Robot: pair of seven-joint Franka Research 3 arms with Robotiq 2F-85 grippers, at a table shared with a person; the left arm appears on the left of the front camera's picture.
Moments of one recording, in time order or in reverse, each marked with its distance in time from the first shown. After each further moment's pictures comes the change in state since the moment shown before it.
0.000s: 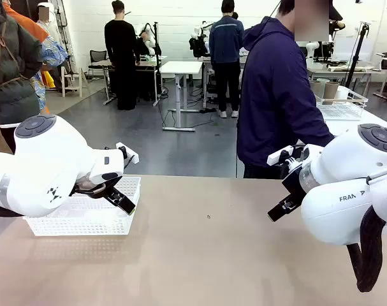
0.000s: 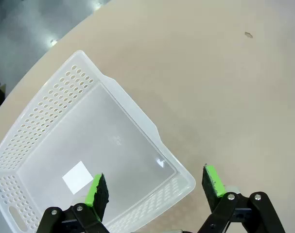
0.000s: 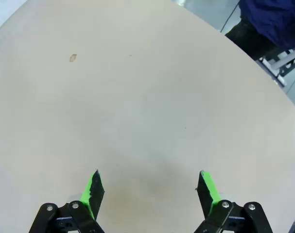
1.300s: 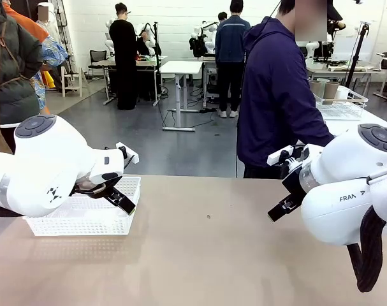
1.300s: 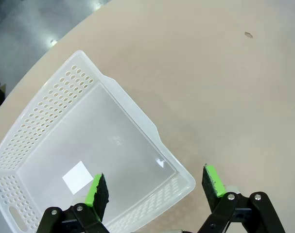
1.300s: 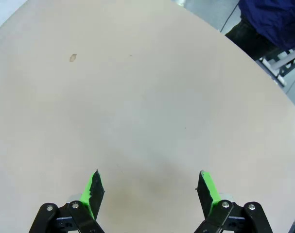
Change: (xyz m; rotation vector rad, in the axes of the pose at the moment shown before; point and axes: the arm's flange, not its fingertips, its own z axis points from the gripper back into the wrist) left arm 0.000 0.000 0.000 0.000 0.000 0.000; right arm 0.000 0.000 0.000 0.000 0.000 0.000
